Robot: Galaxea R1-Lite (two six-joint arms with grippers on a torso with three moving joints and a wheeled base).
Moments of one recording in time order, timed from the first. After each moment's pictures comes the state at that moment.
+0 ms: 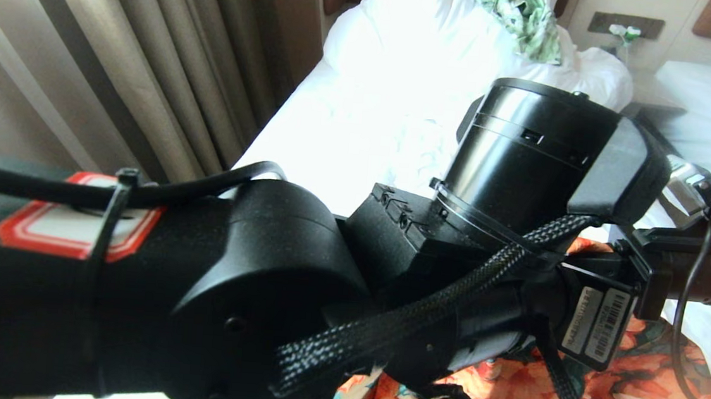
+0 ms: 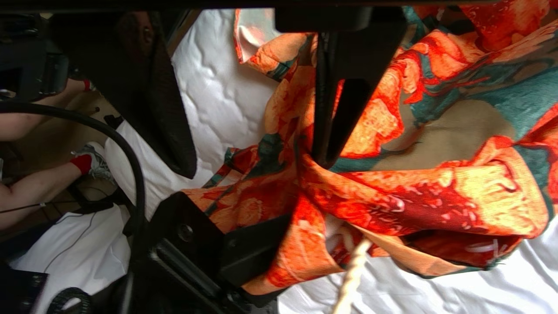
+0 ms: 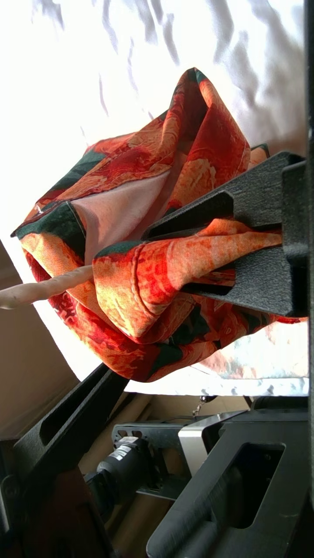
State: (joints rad) left arm -1.21 1.91 -1.57 0.04 0.22 -0.24; right arm 0.10 1.57 -0.89 -0.34 1.12 -0.24
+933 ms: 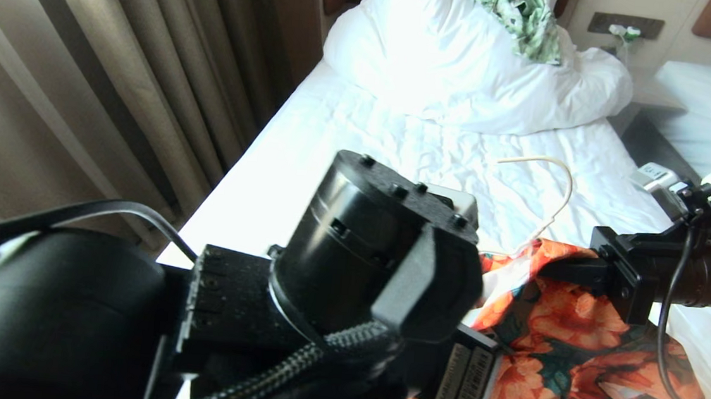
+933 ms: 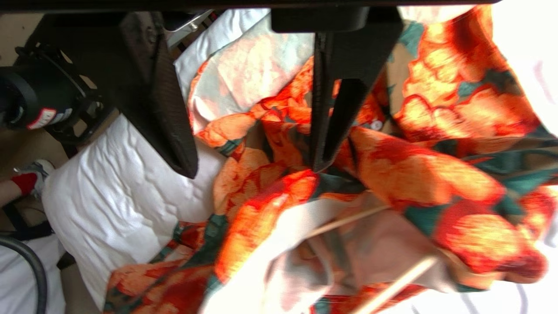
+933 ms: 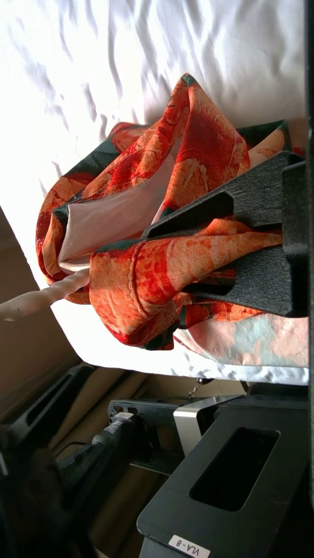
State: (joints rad) left arm -1.20 1.66 -1.19 0.03 0.34 -0.30; right arm 0.13 1.63 -0.89 -0.39 1.18 -0.24
